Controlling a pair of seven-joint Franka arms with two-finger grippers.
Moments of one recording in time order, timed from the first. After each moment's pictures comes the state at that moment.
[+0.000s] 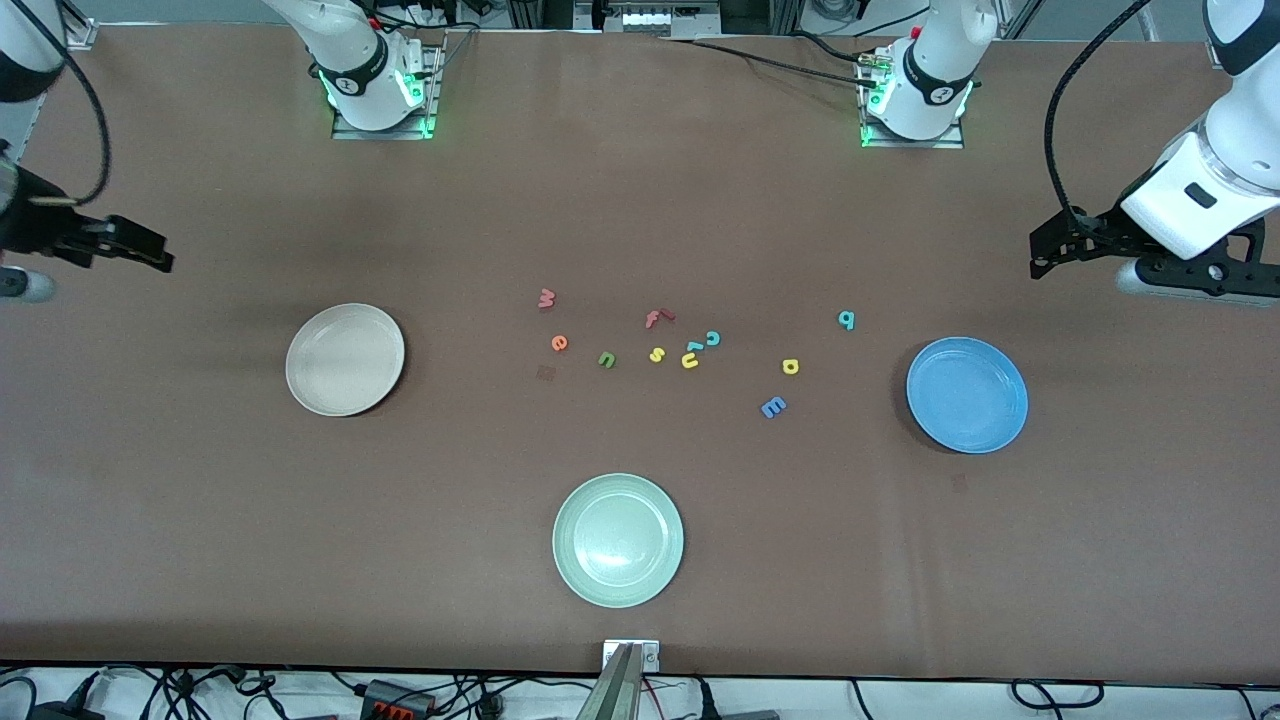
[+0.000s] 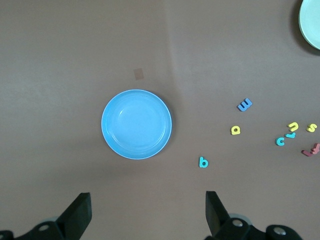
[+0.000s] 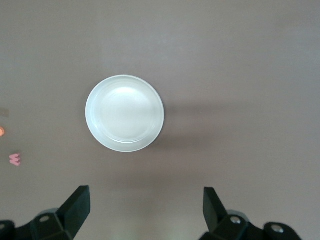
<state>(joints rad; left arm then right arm) -0.01 0.02 -0.08 -1.64 0.00 1.66 0.00 0.05 0.05 -0.11 -1.74 -0.02 1.68 -0.04</state>
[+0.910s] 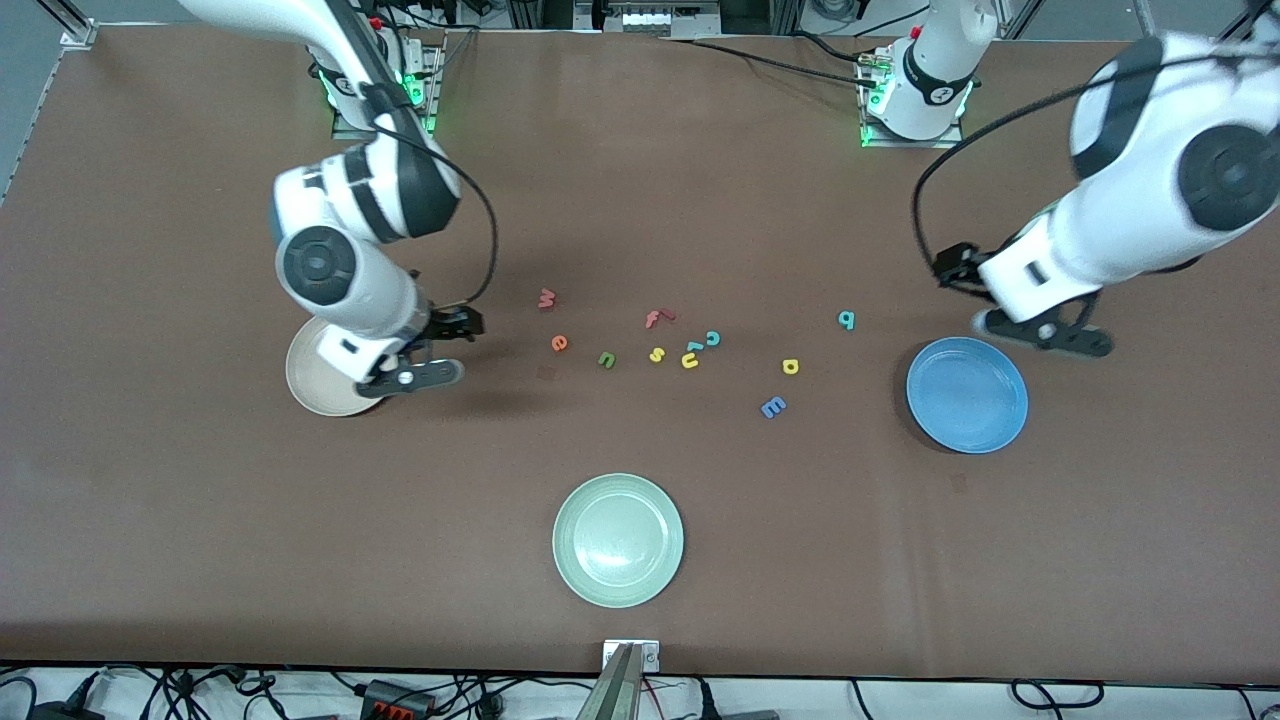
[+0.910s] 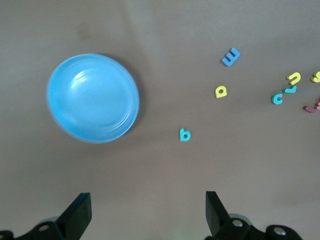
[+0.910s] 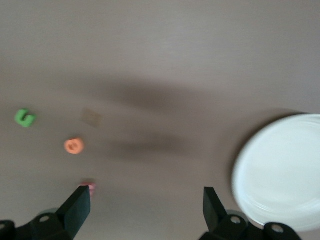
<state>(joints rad) -0.08 0.22 -0.16 -1.65 0.00 1.63 0.00 0.52 0.42 -0.10 -1.76 0.10 2.05 0.15</state>
